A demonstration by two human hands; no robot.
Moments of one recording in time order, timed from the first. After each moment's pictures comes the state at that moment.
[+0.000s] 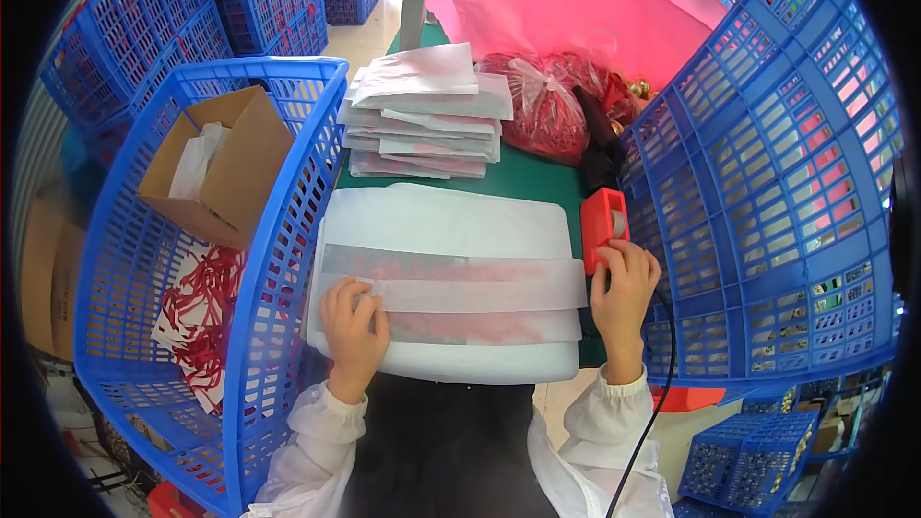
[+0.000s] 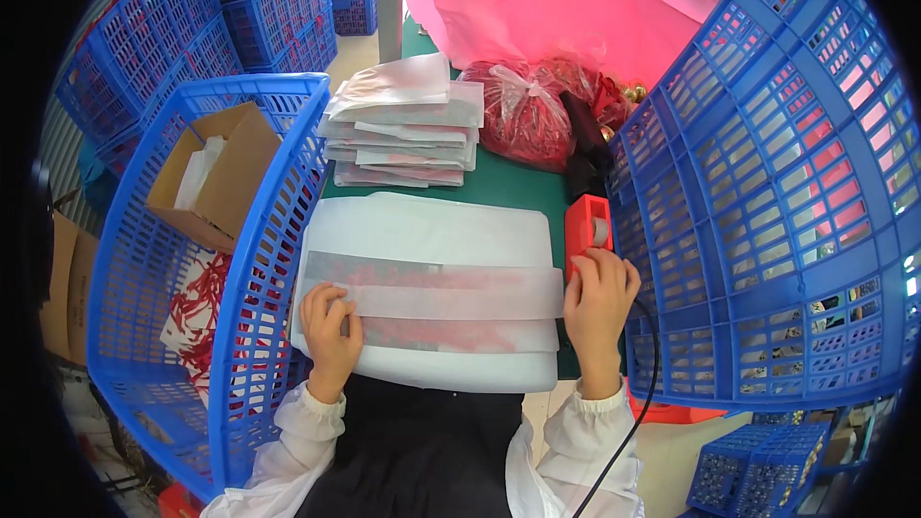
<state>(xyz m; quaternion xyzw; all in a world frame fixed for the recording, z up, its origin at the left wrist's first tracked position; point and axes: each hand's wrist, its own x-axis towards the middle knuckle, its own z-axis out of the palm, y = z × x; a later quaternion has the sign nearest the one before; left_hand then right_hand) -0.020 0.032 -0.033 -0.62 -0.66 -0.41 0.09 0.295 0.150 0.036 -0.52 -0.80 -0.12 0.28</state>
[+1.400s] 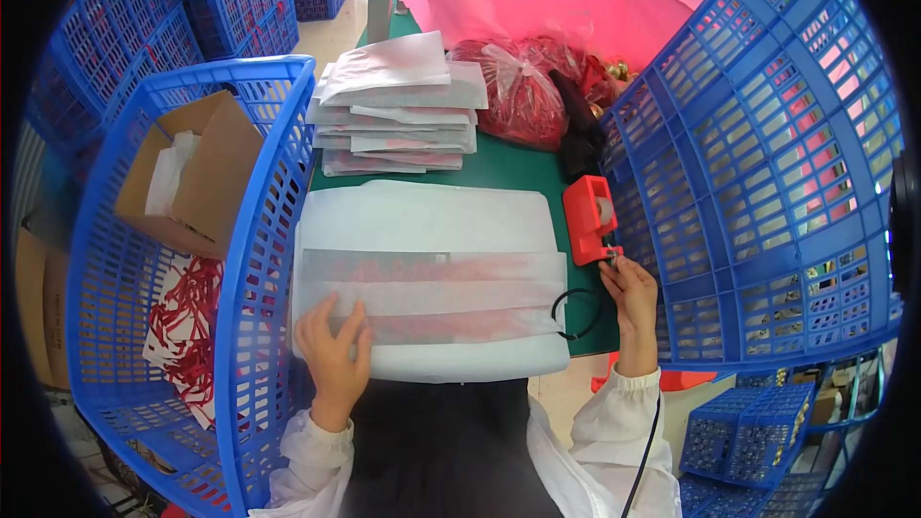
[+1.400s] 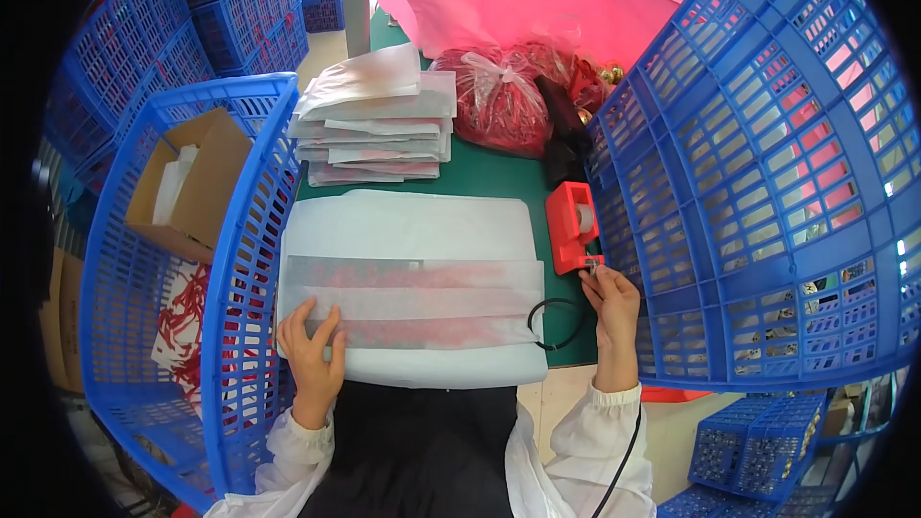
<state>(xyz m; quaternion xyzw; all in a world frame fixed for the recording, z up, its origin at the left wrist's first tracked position) -0.024 0.000 -0.028 -0.64 -0.69 -0.33 0.02 0.361 0.148 0.004 -0.60 -0.32 0.49 0.54</state>
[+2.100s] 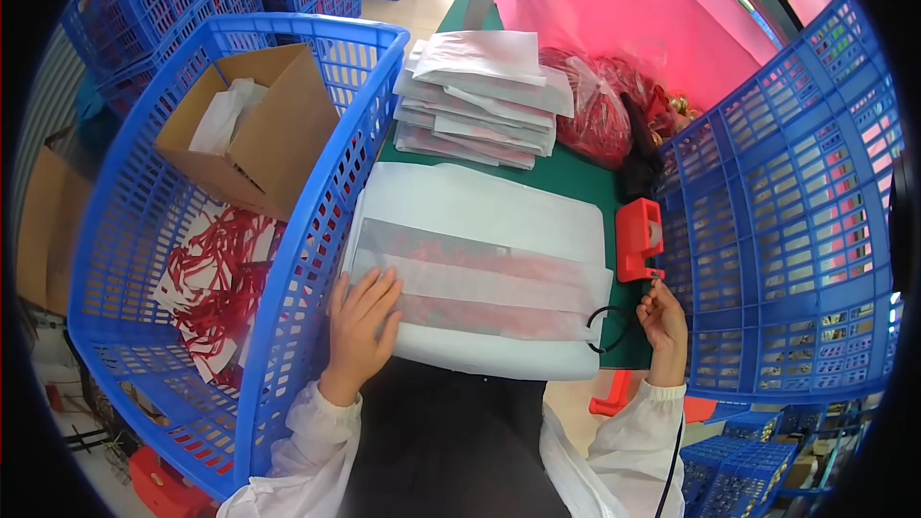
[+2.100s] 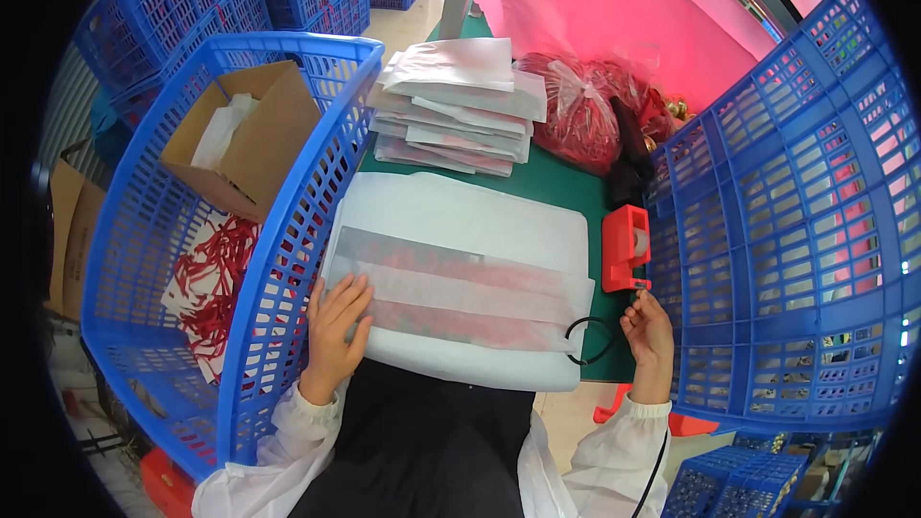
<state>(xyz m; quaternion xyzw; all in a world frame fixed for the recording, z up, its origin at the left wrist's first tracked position) -0.054 -0.009 -0.030 -0.66 -0.66 -0.36 -0.04 0.387 0.160 -0.005 -0.56 -0.22 0.63 0.49</state>
